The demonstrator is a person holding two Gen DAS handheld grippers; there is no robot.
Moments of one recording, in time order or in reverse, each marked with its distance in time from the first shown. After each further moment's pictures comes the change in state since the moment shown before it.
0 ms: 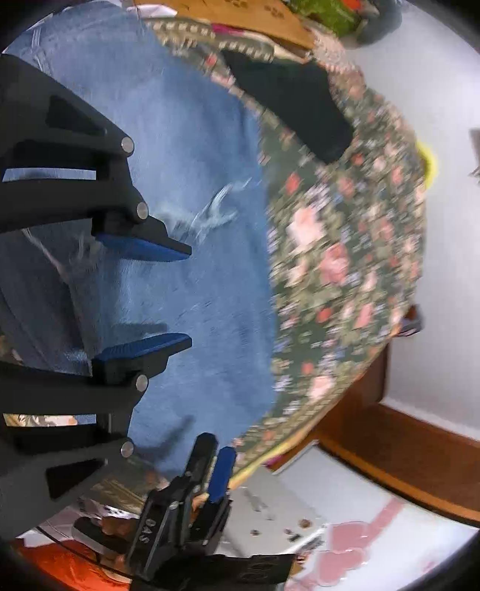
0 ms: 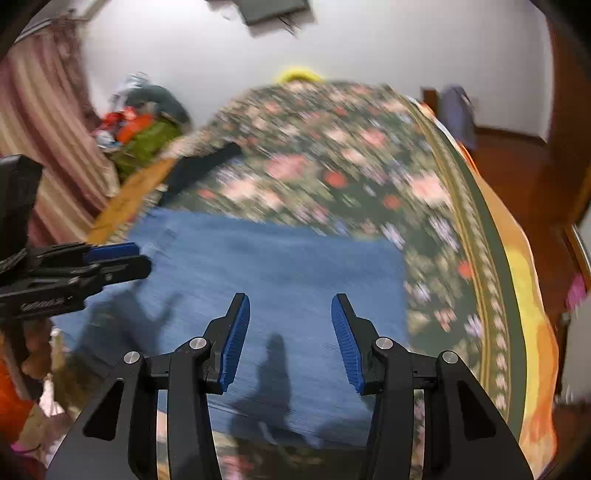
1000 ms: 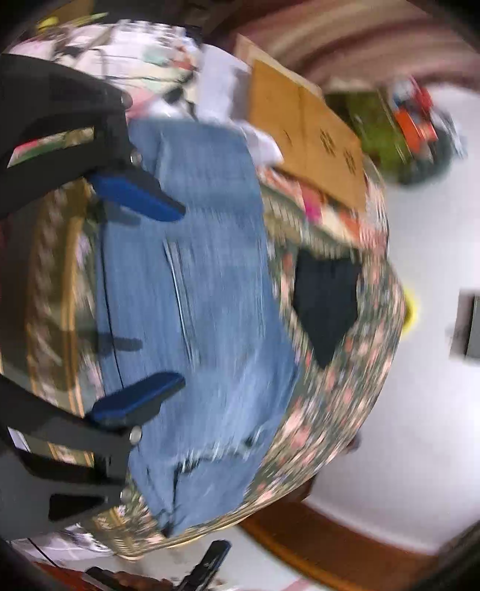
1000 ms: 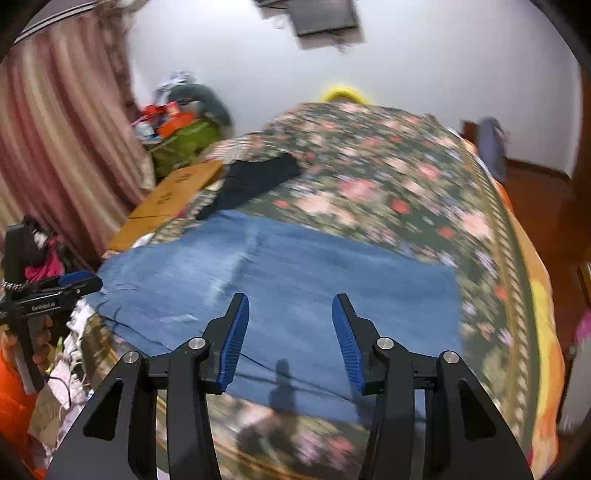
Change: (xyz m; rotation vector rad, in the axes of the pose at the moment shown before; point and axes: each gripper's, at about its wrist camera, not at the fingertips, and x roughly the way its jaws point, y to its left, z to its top) left arm -0.151 0.158 -0.148 -0.416 -0.197 0.293; right arm -0.034 0.088 0.005 -0.154 -0.096 0.118
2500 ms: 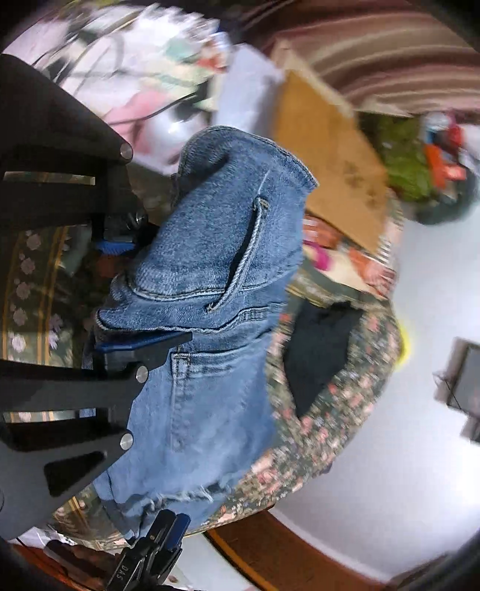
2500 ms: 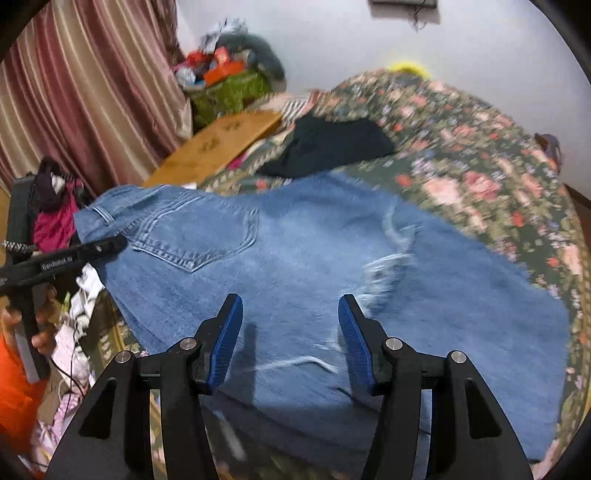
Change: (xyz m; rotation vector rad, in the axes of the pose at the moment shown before) left arm 0.016 0.059 0.016 -0.078 -0.037 -0.014; right arm 0.075 0.088 0.000 -0.127 0.130 0.083
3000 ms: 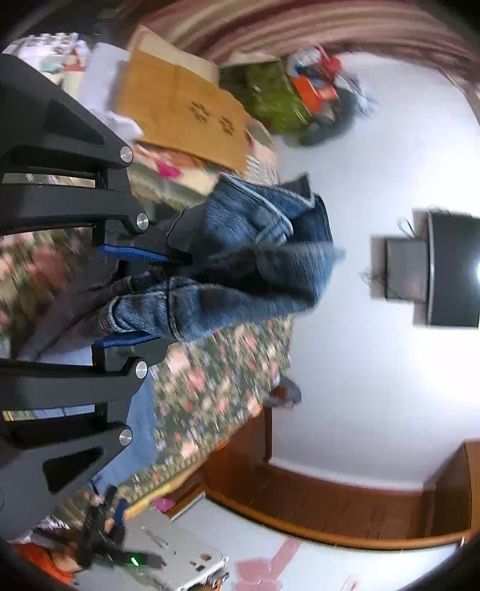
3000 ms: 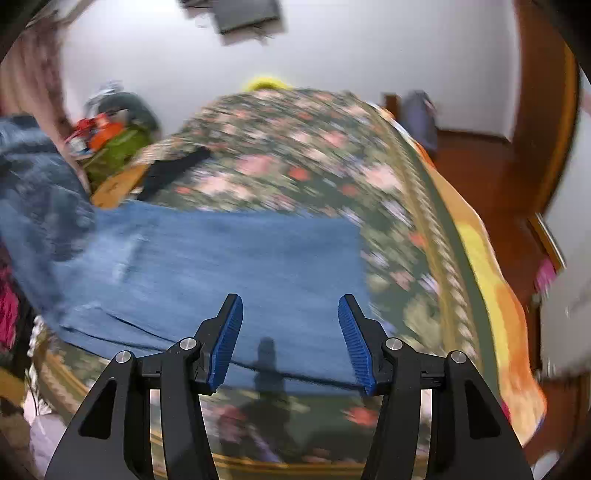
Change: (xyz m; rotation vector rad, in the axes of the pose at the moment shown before) left arm -0.068 -0.173 0.090 0.307 -0.264 -0.144; right arm -0.094 -0.157 -0.082 0.339 -0.073 -0.327
